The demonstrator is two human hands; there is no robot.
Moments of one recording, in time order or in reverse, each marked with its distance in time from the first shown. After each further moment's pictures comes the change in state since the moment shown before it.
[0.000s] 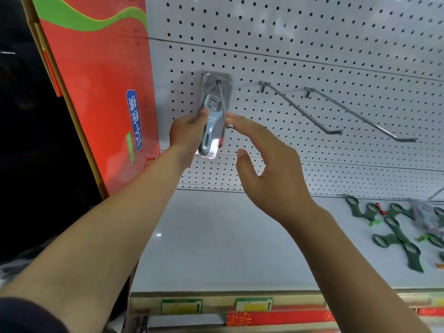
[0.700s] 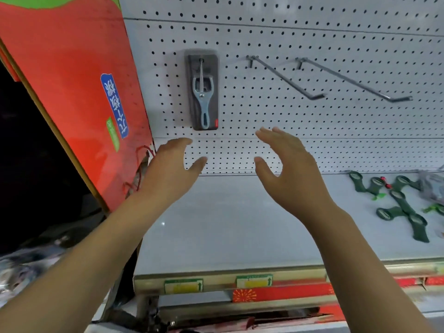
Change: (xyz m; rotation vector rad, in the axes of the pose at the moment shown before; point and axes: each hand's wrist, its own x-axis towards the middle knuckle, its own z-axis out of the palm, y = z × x) left_hand -0.103 -0.038 -0.042 0.879 -0.143 0.404; right_hand -0.054 0.064 -0.016 -0.184 -0.073 0.296
